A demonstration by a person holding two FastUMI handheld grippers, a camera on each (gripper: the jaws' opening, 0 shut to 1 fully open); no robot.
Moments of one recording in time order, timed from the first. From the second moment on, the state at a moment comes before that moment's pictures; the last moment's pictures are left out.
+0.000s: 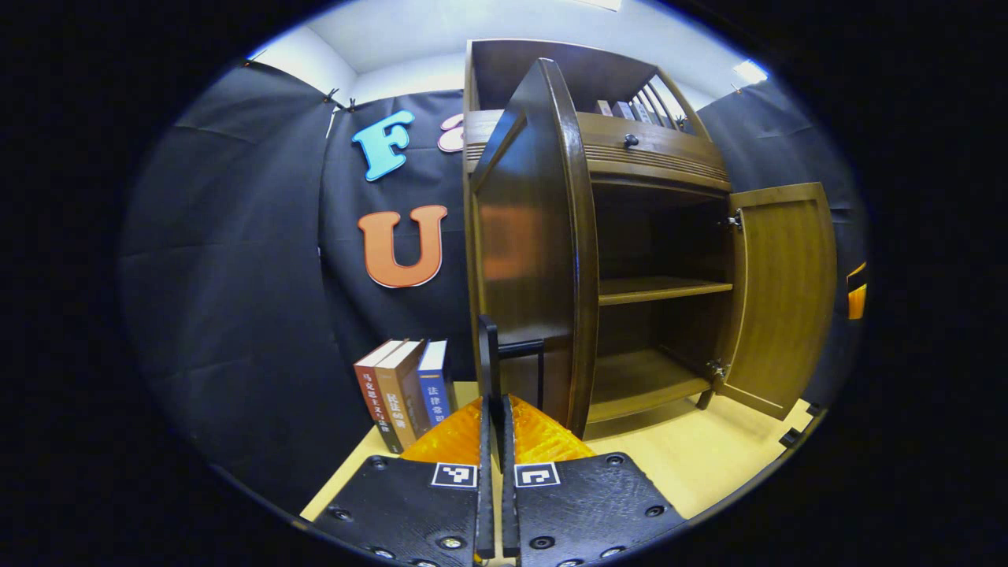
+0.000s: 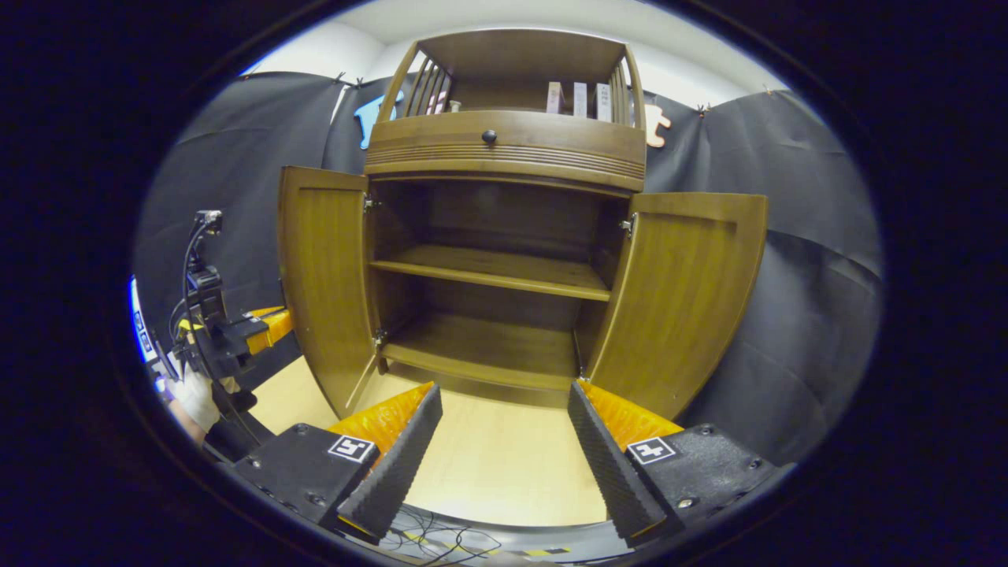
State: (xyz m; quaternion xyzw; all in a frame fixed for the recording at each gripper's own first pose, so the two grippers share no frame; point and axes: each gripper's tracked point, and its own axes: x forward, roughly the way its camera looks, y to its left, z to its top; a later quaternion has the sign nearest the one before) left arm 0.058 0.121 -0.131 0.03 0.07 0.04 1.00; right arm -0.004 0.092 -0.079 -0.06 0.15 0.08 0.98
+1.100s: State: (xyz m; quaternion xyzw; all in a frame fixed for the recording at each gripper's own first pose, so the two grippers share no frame) left arm 0.068 0.193 -0.136 0.01 0.06 -0.07 1.00; right arm -0.006 0.113 -0.089 -0.05 0.16 0.10 0.98
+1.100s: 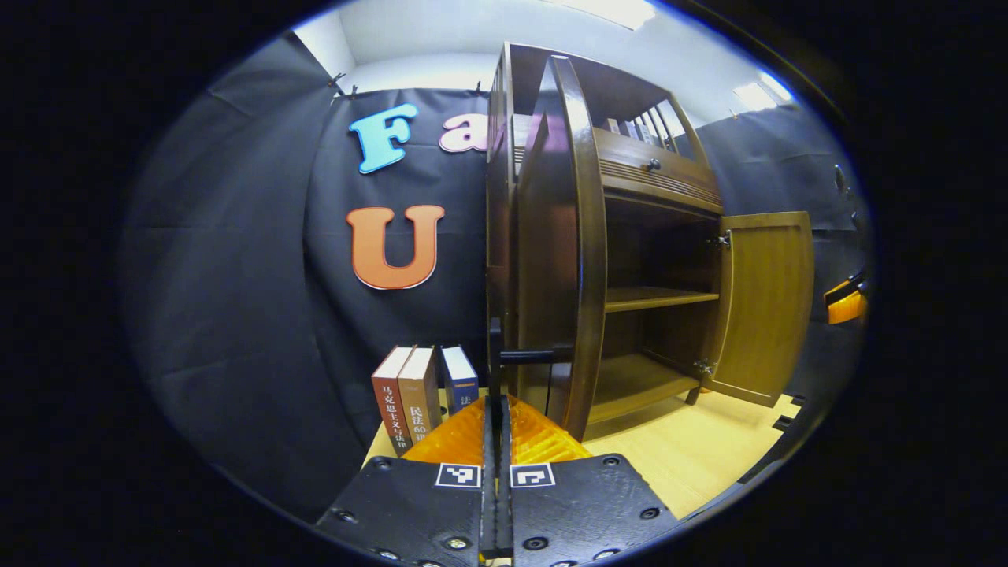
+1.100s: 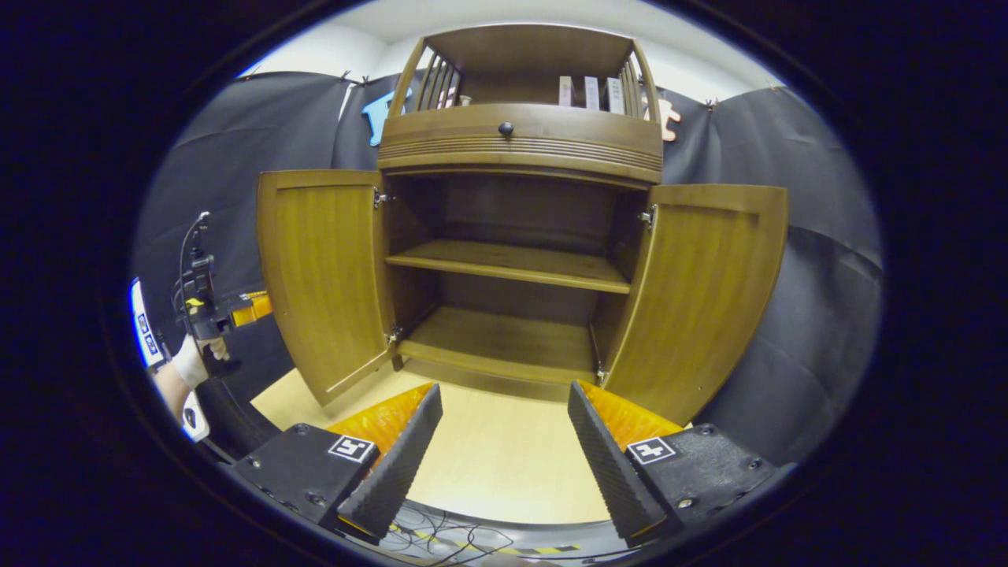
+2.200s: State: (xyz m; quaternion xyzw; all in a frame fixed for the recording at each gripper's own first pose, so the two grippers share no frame) left arm -0.014 0.202 -0.098 -0.03 0.06 0.02 1.00; right arm 0.018 0.098 -0.088 -0.04 0.15 0.12 0.98
